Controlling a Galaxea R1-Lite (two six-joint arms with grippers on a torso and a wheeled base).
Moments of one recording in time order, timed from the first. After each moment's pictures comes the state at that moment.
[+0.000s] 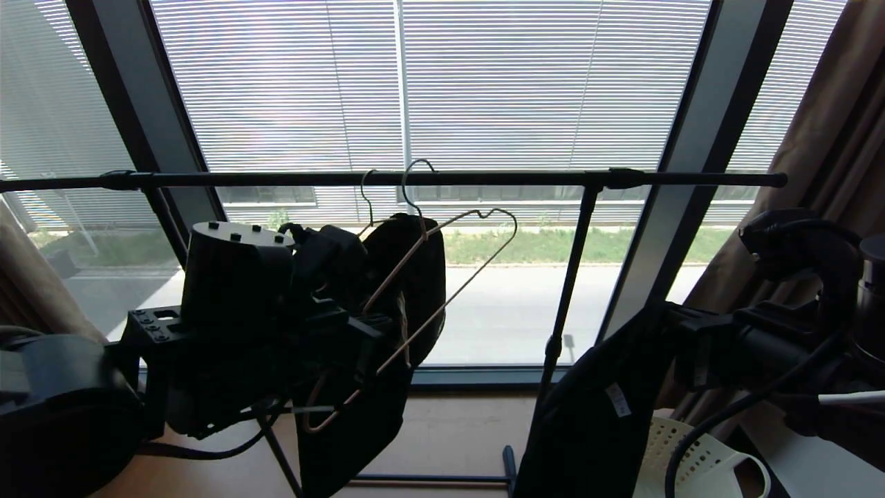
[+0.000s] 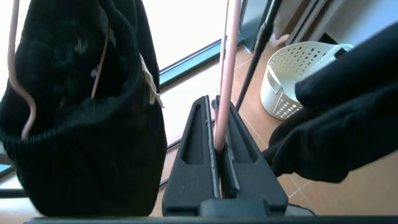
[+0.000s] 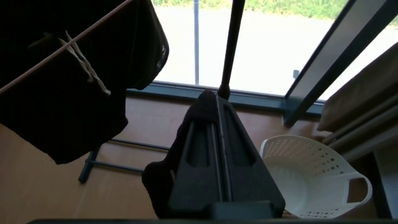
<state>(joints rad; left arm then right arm) -0.62 1.61 -0.75 -0.40 0.06 0.03 0.72 1.35 -0.68 -0.26 -0.56 0.26</state>
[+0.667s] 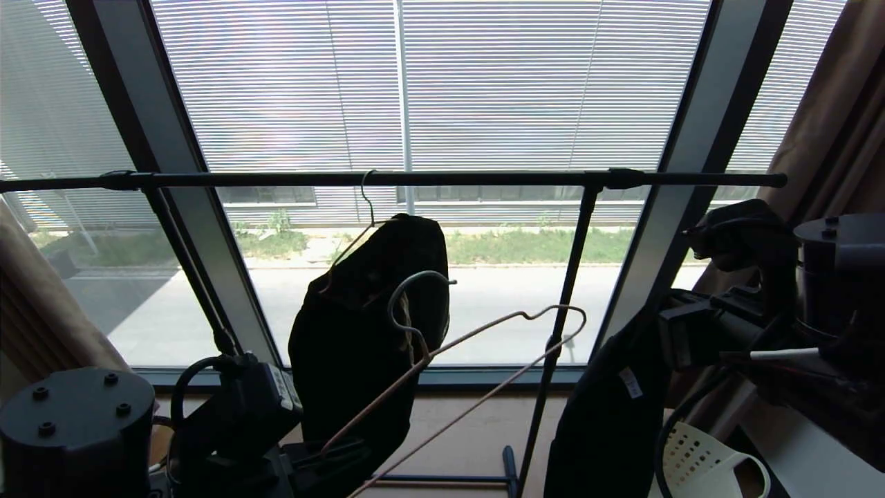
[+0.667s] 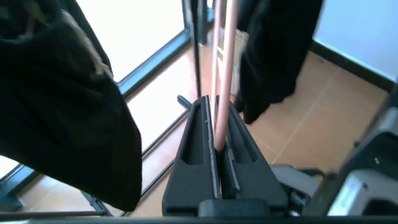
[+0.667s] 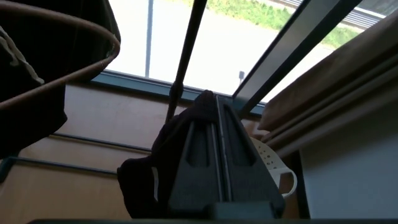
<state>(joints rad) -0.69 1.37 -0.28 -0.64 -0.20 0.18 0.67 1.44 -0.74 -0.26 -0.69 0.05</state>
